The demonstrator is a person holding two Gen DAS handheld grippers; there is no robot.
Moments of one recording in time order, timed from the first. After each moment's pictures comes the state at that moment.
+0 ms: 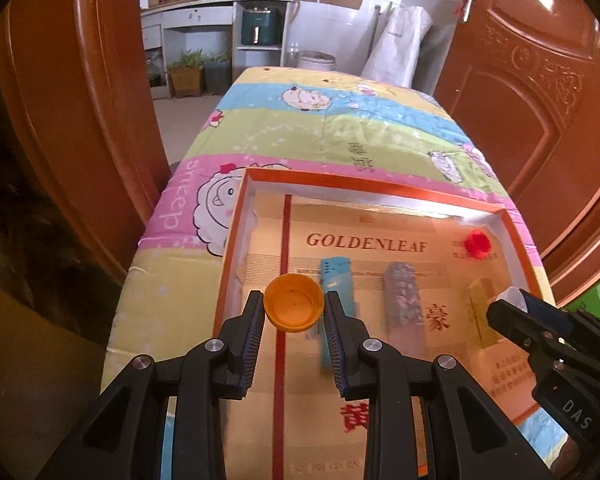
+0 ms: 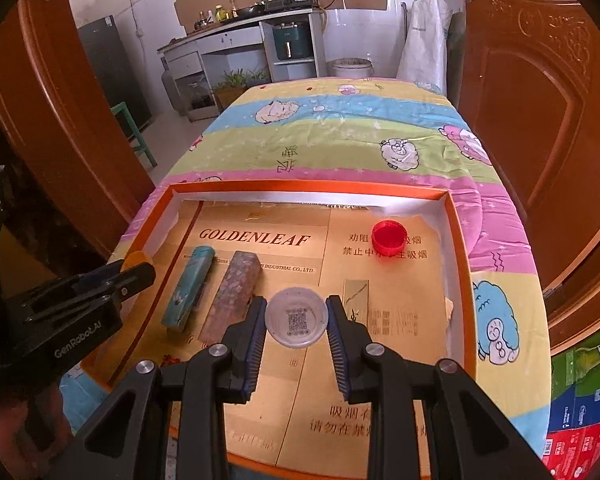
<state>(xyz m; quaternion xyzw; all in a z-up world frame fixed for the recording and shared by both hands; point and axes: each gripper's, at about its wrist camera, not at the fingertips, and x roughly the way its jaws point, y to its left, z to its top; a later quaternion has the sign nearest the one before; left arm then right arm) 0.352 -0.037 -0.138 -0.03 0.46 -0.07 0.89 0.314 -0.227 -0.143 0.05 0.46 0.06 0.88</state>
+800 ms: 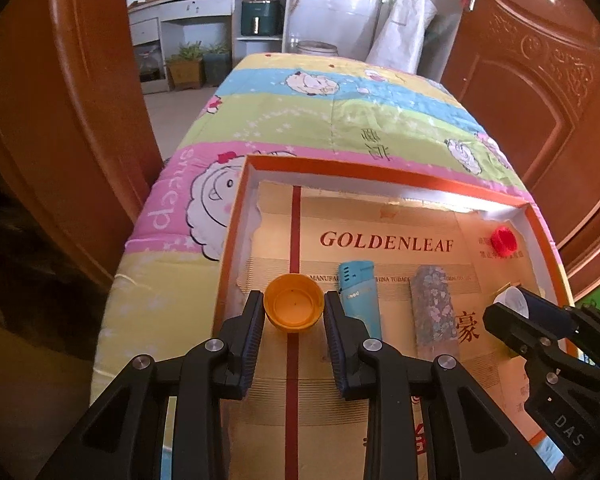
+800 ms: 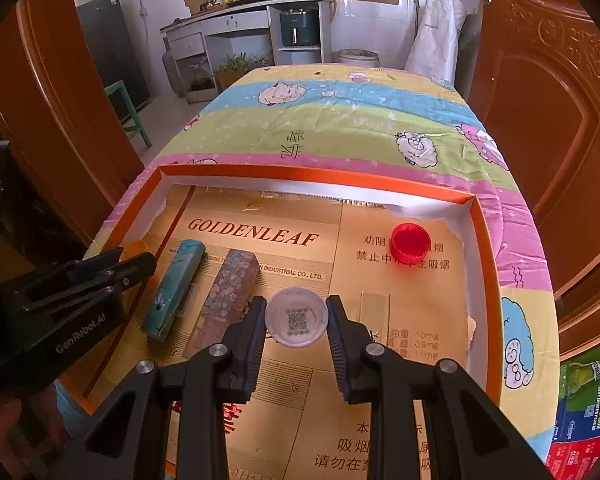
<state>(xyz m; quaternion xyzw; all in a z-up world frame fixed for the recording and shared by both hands) 0.374 -0.039 -0.162 -0.01 0.47 -0.07 0.88 0.336 -0.211 -0.164 0.01 0.48 0.06 0.88</state>
